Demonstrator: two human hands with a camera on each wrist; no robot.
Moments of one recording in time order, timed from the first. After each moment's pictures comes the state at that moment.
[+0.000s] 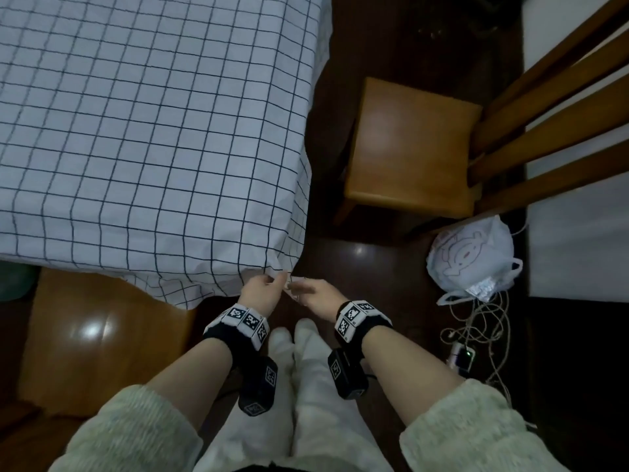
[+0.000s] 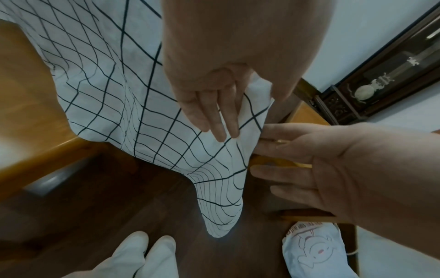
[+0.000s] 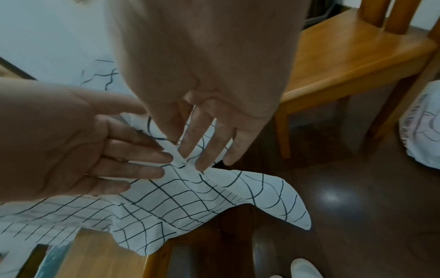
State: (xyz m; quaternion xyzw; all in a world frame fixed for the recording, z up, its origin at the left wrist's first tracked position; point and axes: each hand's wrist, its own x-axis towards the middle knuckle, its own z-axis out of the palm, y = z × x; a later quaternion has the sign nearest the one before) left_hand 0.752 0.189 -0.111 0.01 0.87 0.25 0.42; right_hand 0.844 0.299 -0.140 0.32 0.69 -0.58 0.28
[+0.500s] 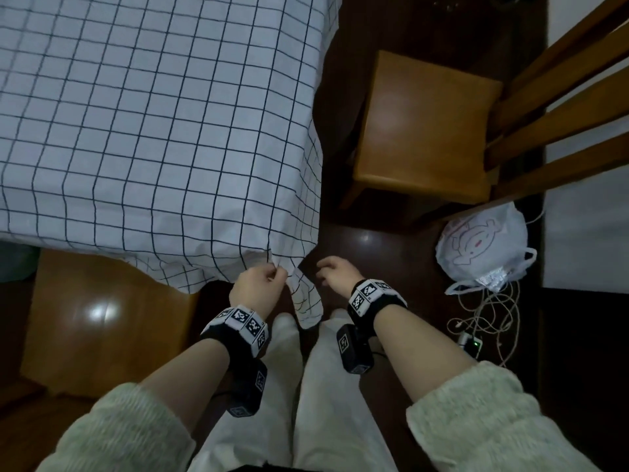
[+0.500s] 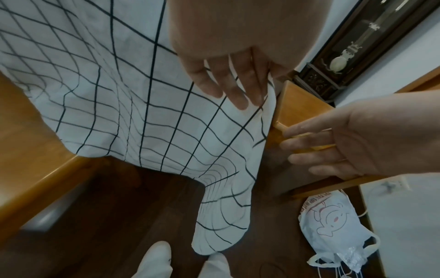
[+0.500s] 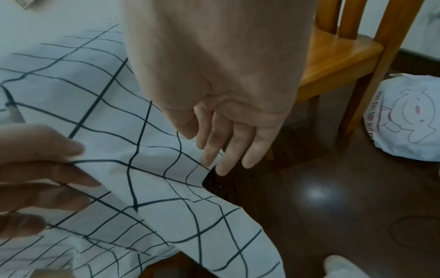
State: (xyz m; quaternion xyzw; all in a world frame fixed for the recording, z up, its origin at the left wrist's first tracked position) left_hand 0.765 0.171 -0.112 0.10 0.92 0.18 0.32; right_hand 0.846 0.319 -0.172 0.42 0.67 -0.55 0.27
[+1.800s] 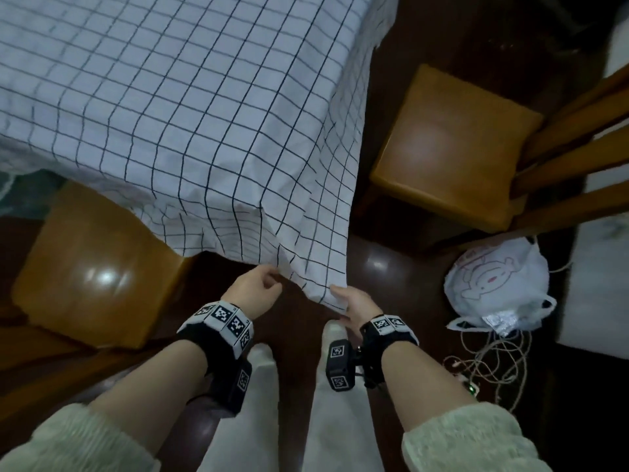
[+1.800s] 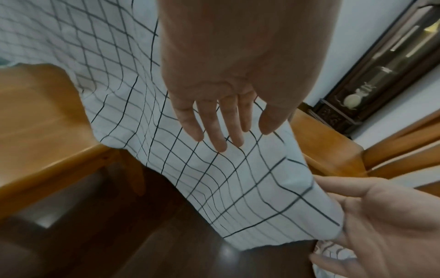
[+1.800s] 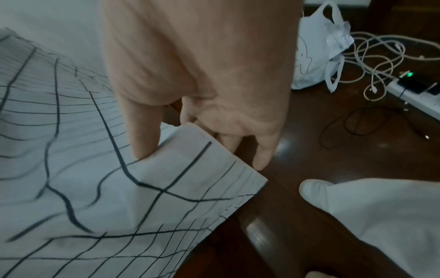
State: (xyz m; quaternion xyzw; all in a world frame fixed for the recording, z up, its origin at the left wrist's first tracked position) left_hand 0.835 0.149 -0.143 0.06 0.89 0.23 0.40; right_hand 0.943 0.330 -0.206 0.52 0.39 -0.72 0.23
